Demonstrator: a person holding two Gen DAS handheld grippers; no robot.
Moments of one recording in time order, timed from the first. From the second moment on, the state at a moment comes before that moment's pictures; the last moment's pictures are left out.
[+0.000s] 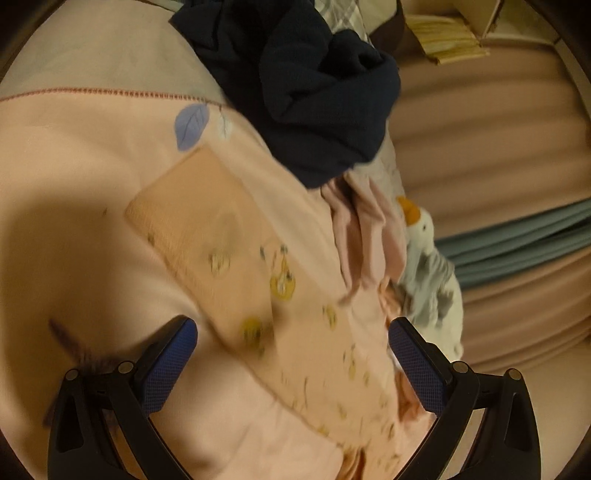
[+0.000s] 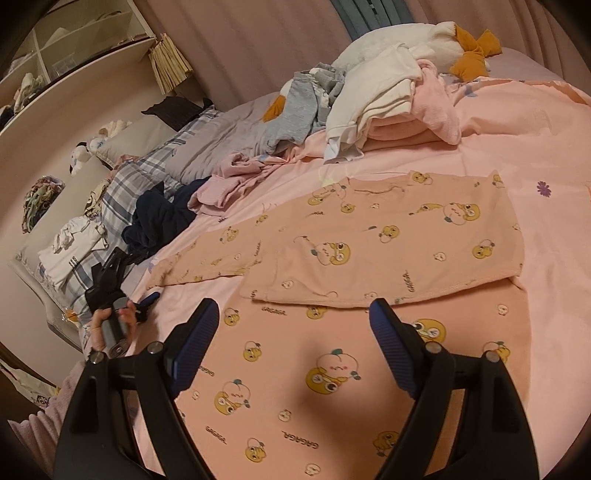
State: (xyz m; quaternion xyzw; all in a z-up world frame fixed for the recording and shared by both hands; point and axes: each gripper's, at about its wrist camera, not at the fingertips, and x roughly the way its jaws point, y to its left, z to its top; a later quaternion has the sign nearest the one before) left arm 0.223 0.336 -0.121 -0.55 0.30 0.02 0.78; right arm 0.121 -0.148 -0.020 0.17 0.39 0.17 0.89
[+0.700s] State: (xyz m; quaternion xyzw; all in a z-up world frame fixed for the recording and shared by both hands) left arm 0.235 0.362 -0.125 -0.51 0.34 0.12 0.78; right arm 0.127 -0.154 -0.038 0.17 0.41 0.15 0.88
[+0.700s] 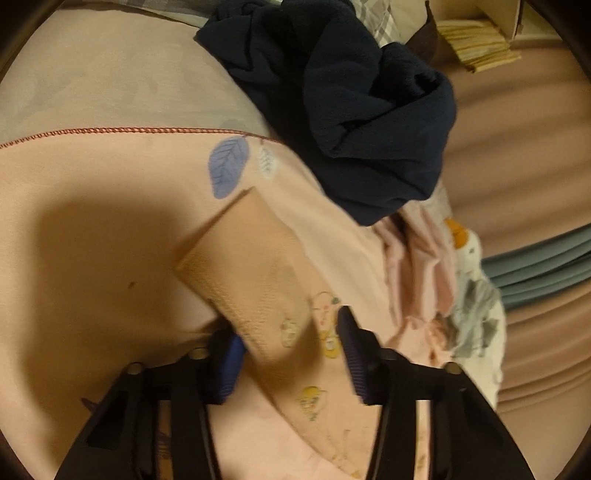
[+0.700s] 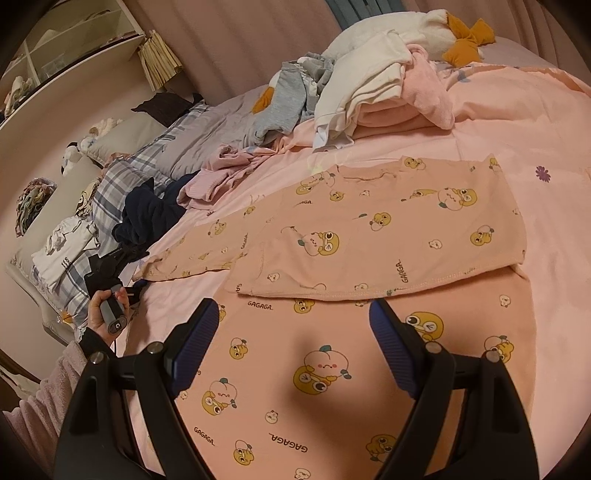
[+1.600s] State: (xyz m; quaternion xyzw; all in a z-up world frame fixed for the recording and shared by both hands) left arm 0.258 0.093 0.057 -0.12 0.31 -0.06 0.94; right arm 0.110 -0.213 -0.036 0.23 0.39 0.10 0.88
